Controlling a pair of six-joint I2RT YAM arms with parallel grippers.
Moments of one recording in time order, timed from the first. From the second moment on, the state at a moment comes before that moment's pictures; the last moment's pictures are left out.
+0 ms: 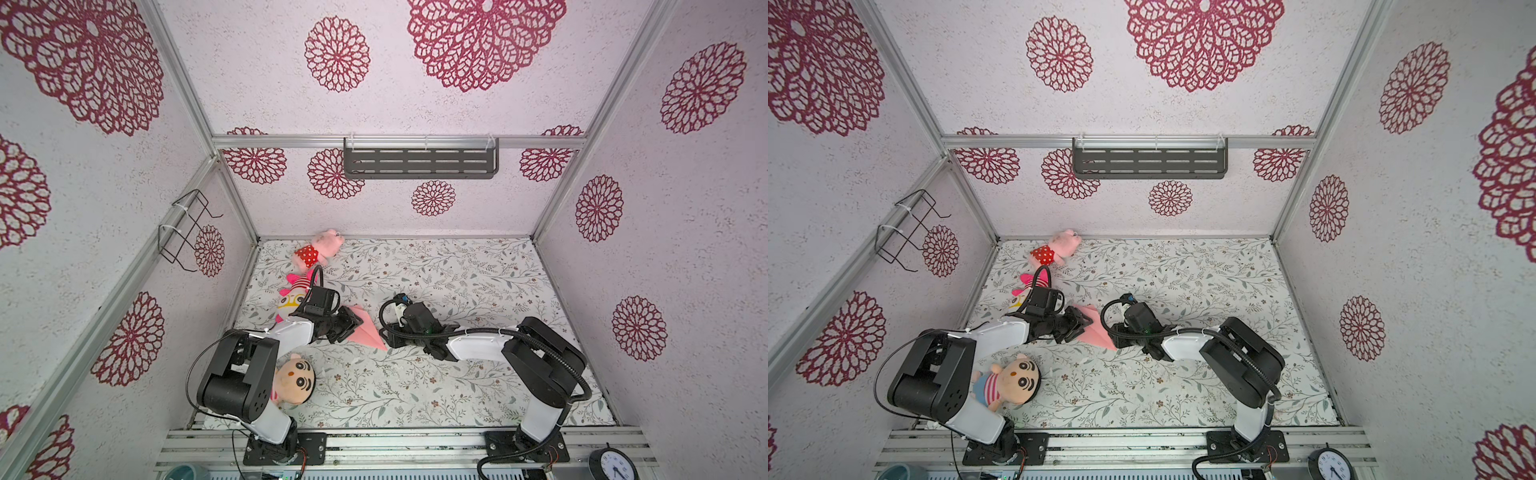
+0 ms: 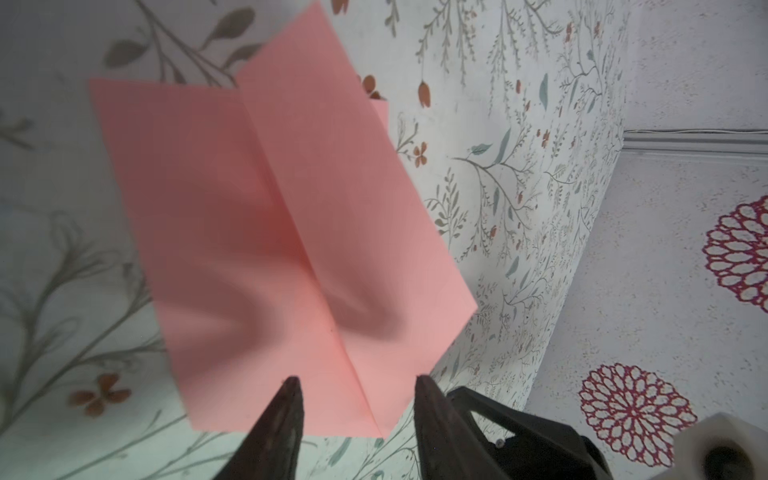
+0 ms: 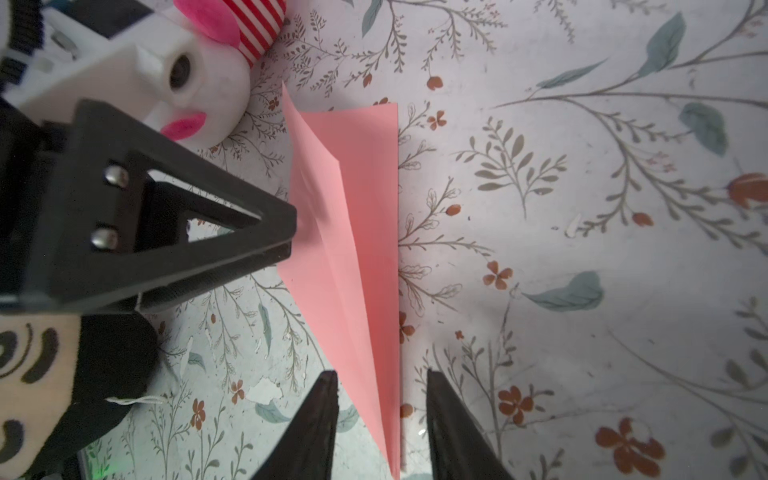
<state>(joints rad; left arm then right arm) -0.27 1.62 0.75 -0.10 0.42 -0.94 0.85 1.78 0.89 0.24 -0.13 0.59</state>
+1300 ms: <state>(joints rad) -0.36 1.64 1.11 -0.36 0.20 -0.77 0.64 1.47 0.76 0.23 0.03 0.53</state>
